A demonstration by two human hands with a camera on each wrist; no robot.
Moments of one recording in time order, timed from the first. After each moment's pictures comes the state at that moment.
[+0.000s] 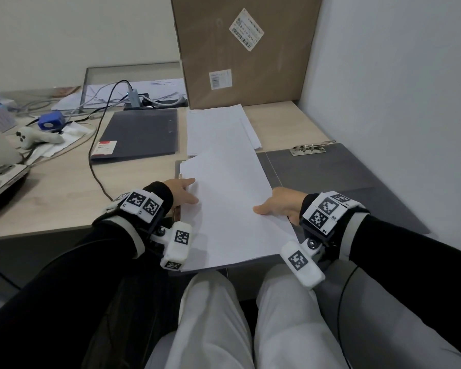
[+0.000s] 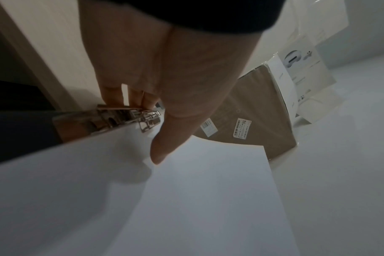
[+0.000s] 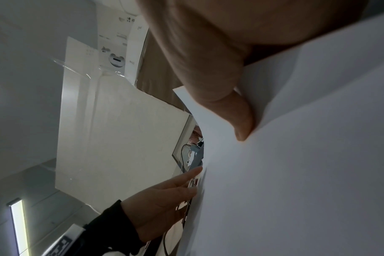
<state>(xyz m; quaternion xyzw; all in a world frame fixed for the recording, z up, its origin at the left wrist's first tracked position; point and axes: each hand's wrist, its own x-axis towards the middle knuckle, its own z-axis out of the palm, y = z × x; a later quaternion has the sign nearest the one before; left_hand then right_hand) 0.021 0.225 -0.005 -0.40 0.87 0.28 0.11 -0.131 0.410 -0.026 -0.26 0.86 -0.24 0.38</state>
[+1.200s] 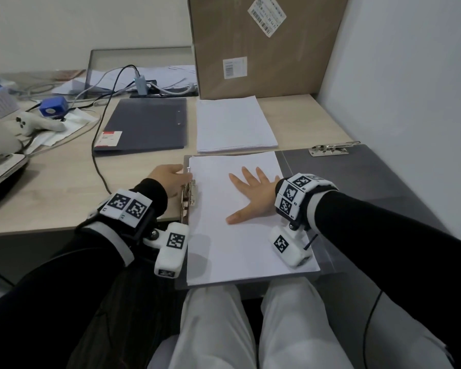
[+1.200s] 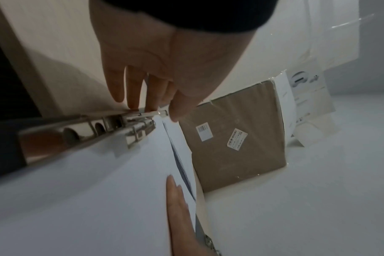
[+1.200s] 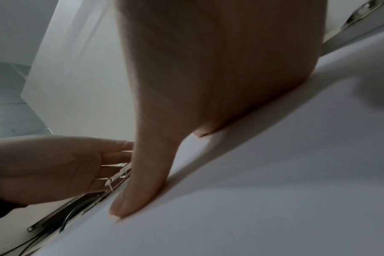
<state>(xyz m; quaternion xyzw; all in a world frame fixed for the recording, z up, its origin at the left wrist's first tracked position) 0.028 0.202 -0.002 -0.45 0.74 0.48 -0.12 -0.127 0.347 -0.025 -0.51 0.82 0.09 0.25</state>
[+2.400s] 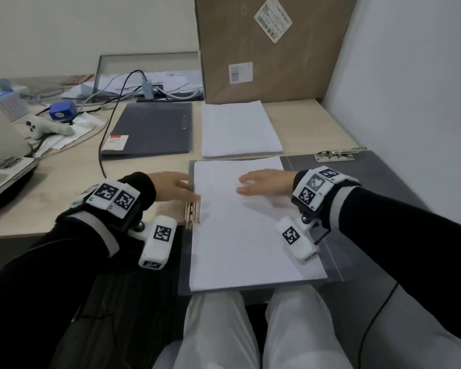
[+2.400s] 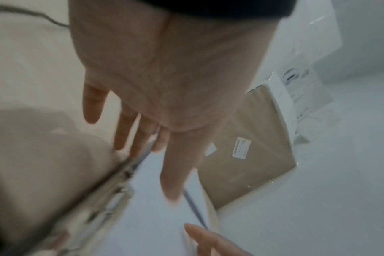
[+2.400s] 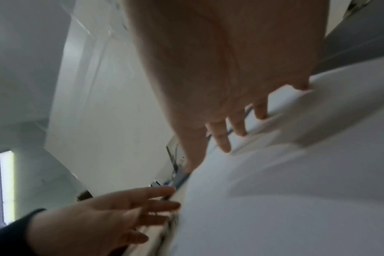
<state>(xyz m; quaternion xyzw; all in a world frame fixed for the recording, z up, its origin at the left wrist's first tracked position) 0.039 0.189 0.022 -0.36 0.87 0.31 0.14 -0.148 0.341 0.003 -0.49 0.81 -0.08 0.30</state>
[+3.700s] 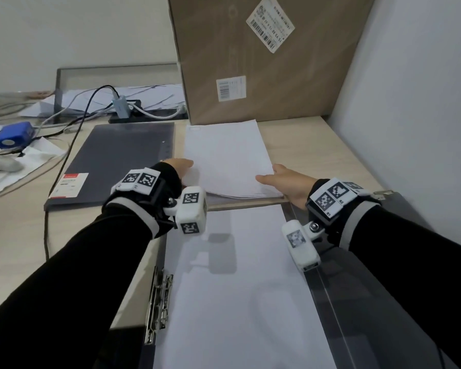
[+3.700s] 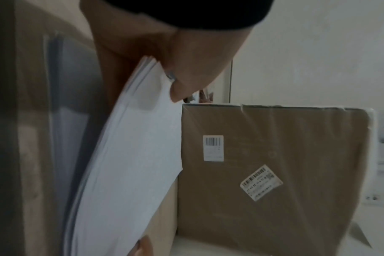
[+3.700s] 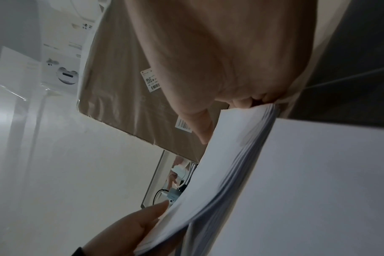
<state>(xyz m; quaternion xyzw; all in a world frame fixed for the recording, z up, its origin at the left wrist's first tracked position) -0.139 0.097 0.016 -0.54 0.61 0.57 -0.11 -0.303 0.253 -0.030 -0.26 0.80 -0.38 0.39</state>
